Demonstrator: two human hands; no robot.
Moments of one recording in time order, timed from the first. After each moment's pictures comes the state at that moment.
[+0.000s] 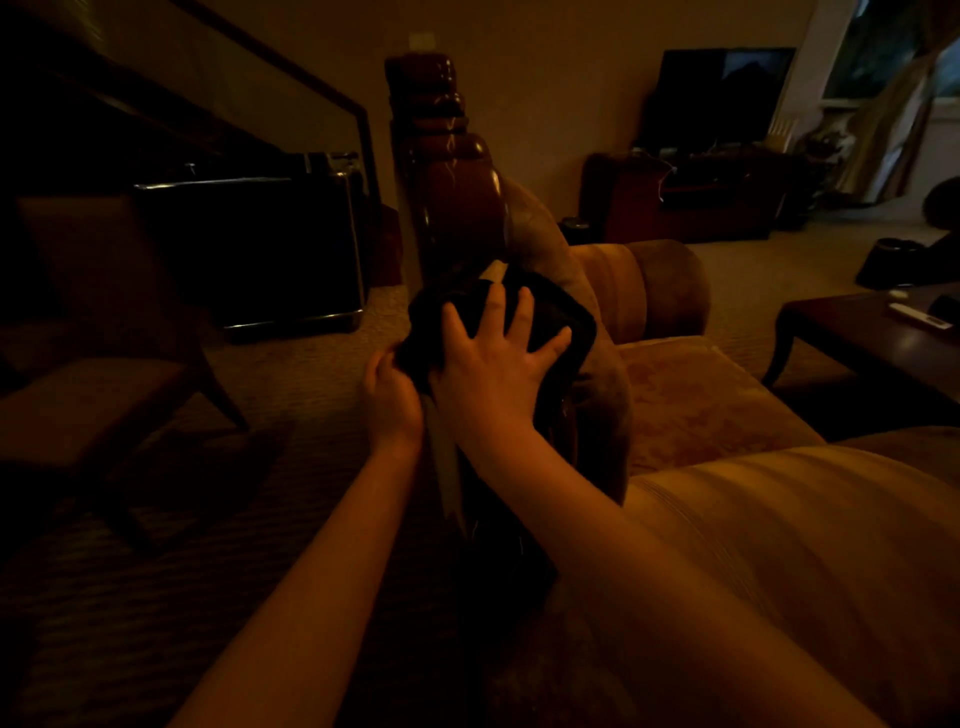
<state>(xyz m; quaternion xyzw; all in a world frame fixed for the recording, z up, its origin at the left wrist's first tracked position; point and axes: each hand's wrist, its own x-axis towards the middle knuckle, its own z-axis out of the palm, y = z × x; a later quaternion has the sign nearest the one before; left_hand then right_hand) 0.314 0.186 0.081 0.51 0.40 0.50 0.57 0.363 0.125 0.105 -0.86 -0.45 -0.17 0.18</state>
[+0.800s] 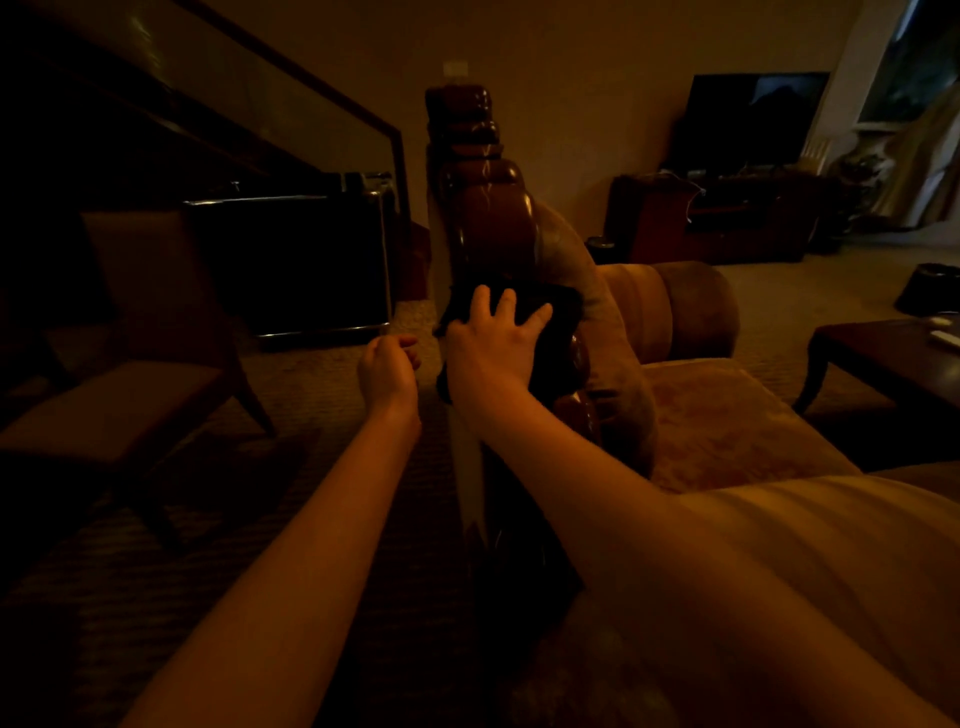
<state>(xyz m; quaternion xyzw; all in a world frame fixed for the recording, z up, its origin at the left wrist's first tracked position) 0.303 0.218 0.104 0.48 0.44 0.50 0.57 0.362 0.162 0.132 -0.85 -0.49 -0.16 0.04</state>
